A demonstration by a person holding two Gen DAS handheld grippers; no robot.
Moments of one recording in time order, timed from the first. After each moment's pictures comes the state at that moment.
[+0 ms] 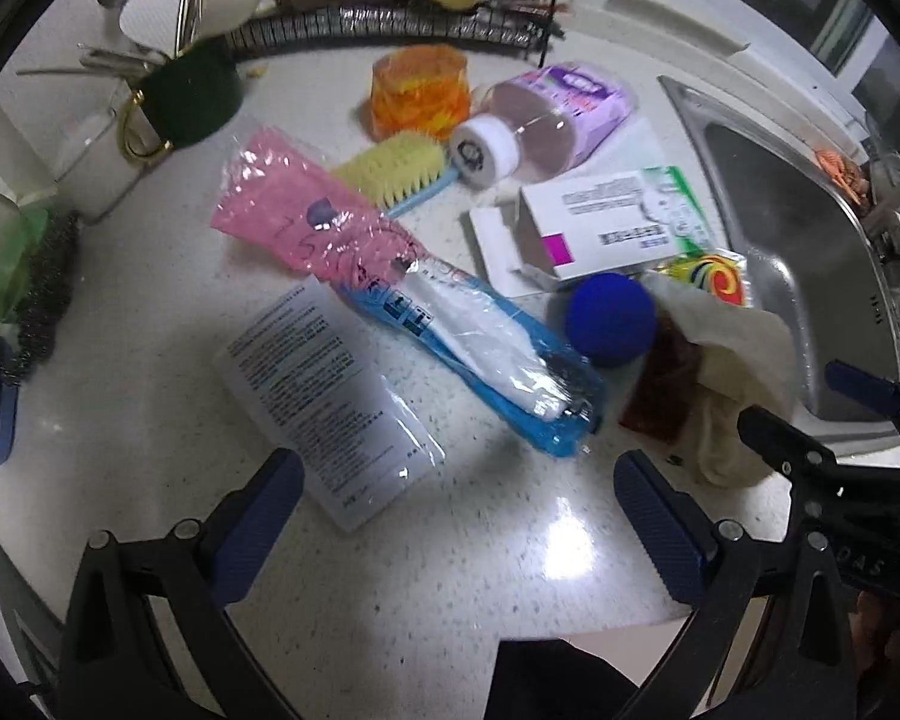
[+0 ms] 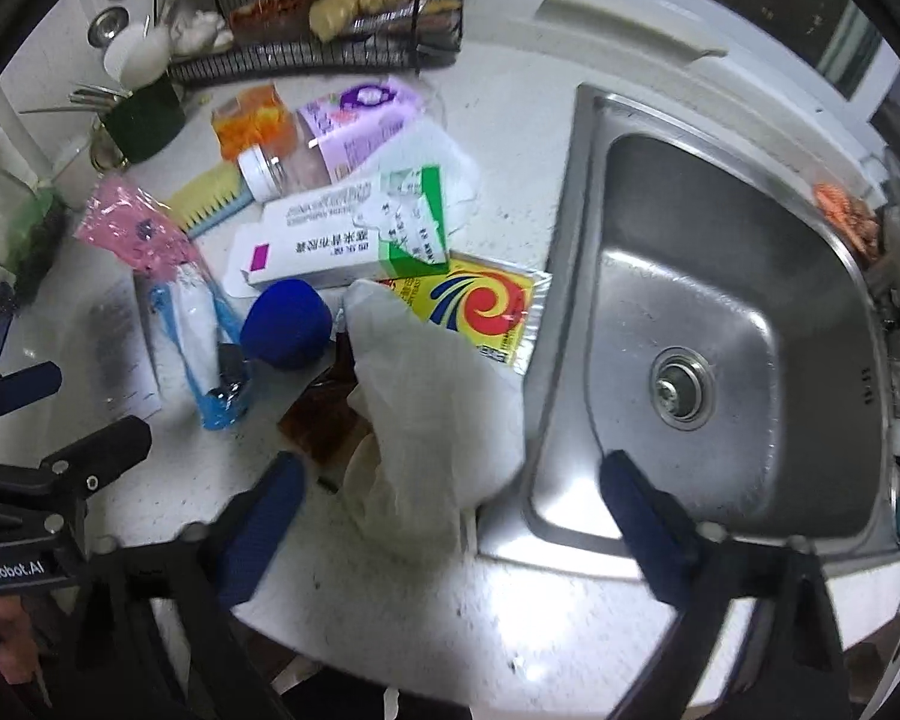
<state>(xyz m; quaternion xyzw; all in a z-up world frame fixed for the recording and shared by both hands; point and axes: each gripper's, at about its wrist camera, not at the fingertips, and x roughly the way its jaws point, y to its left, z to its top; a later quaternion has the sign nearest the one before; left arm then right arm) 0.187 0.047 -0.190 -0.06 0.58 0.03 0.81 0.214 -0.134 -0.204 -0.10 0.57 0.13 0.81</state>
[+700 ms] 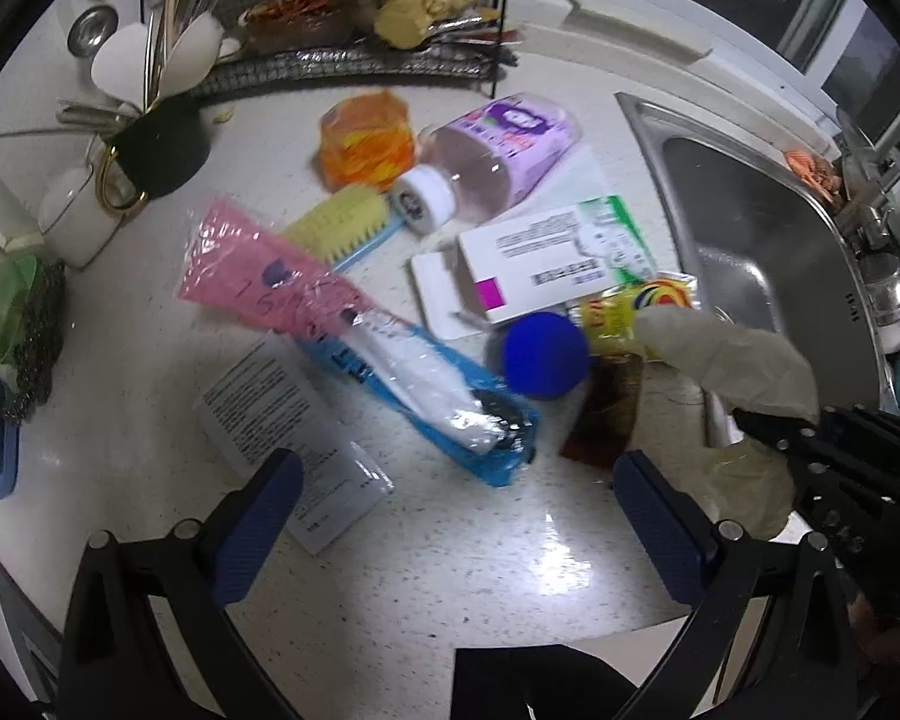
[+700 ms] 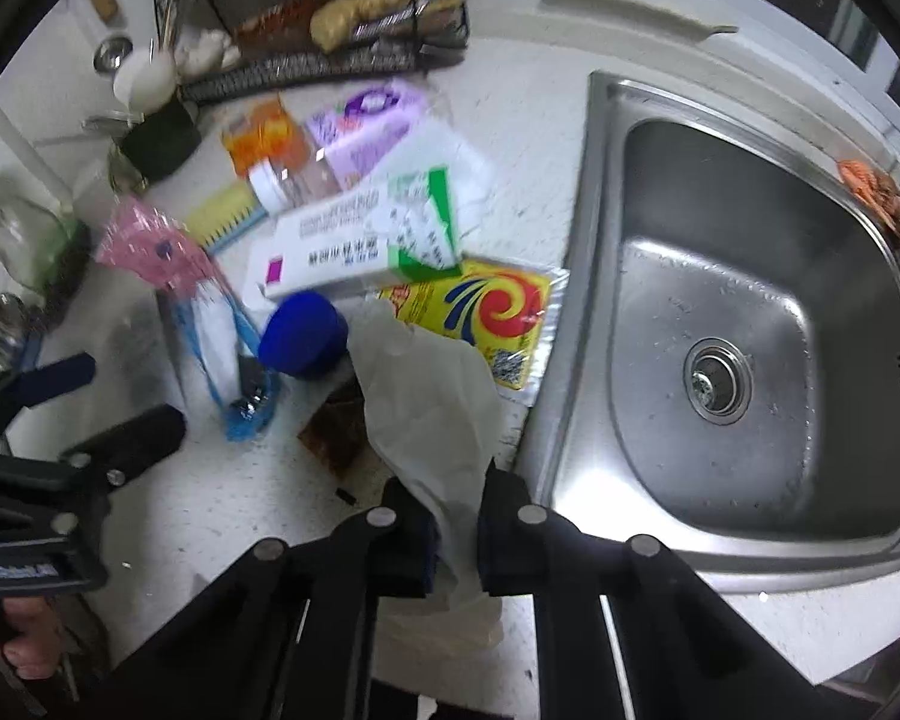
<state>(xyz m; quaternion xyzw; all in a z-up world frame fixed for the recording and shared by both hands) 0.197 0.021 -0.164 -0.05 0.56 0.00 0.83 0.216 -0.142 -0.203 -0.05 0.56 0.15 0.81</state>
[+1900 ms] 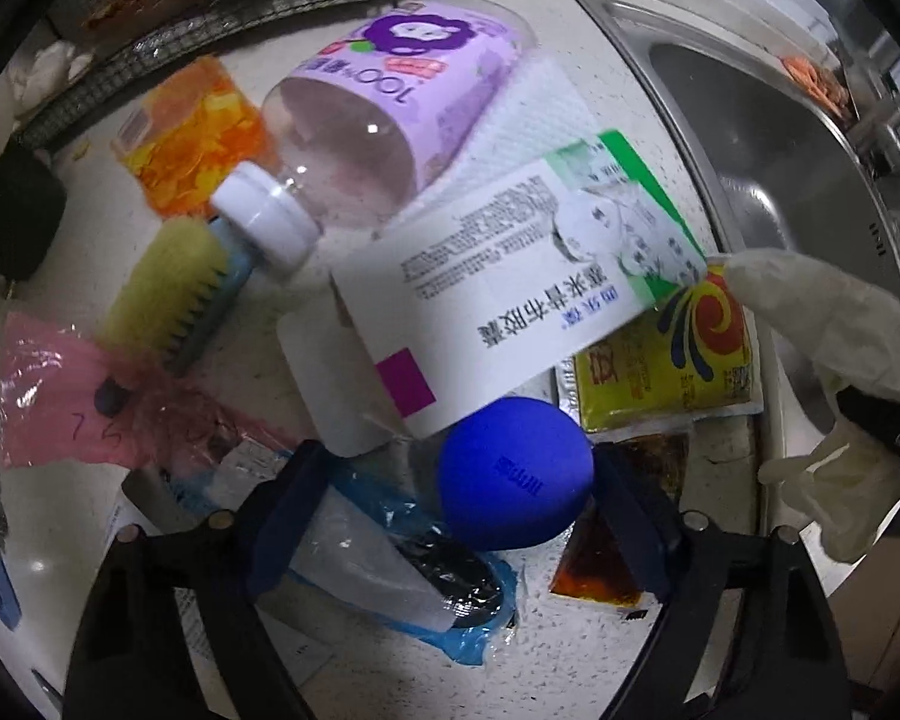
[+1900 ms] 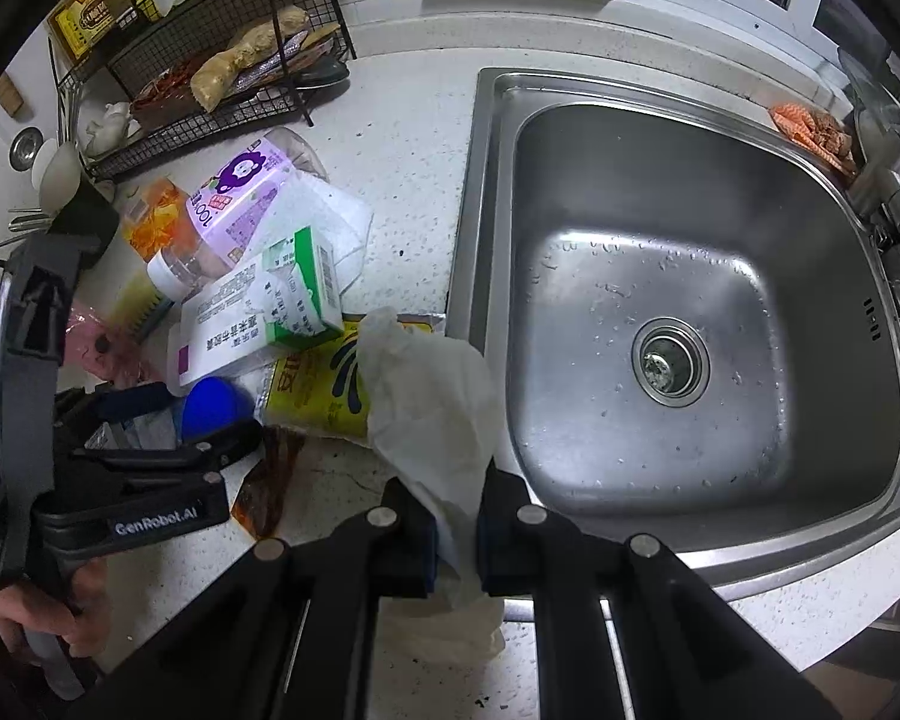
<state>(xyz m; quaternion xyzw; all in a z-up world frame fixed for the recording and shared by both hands) 0.289 -0.012 -0.238 0.03 0.62 -0.06 0.78 0.252 -0.171 -0.207 -0.01 0.57 0.07 0.82</state>
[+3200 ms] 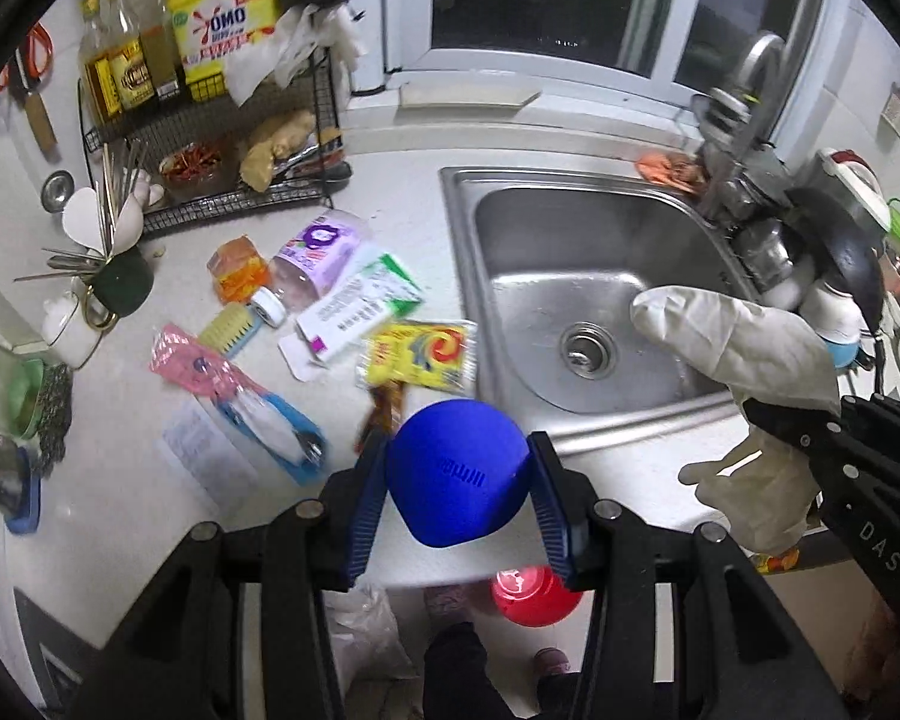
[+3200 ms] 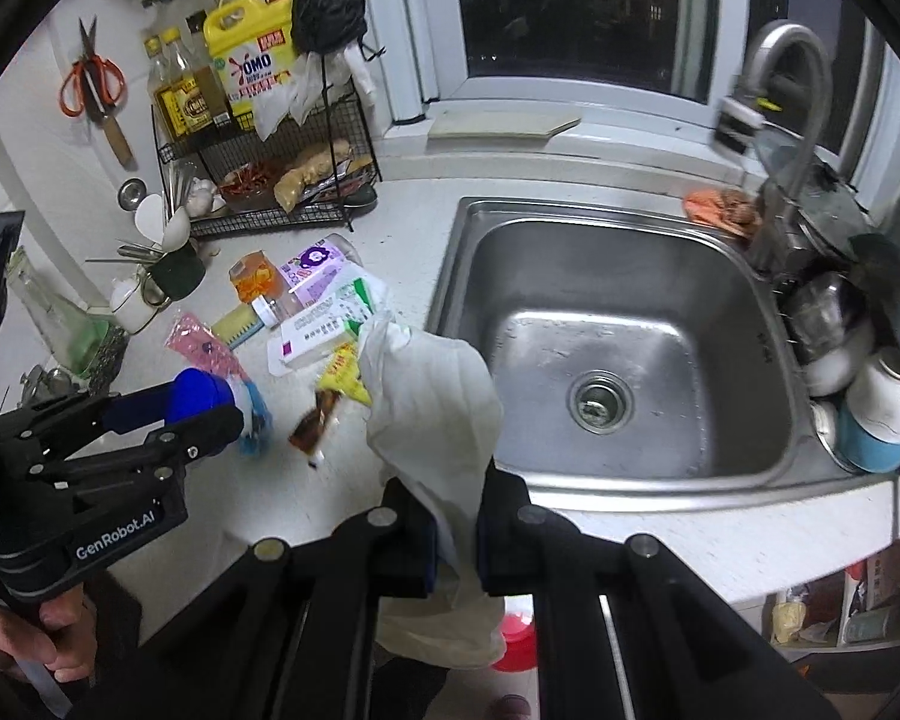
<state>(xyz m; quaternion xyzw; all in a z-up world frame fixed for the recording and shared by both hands) 0.122 -0.105 -0.067 0.01 0.49 -0.07 0.87 0.128 -0.234 -0.092 -0.01 0.46 0.10 0.88</state>
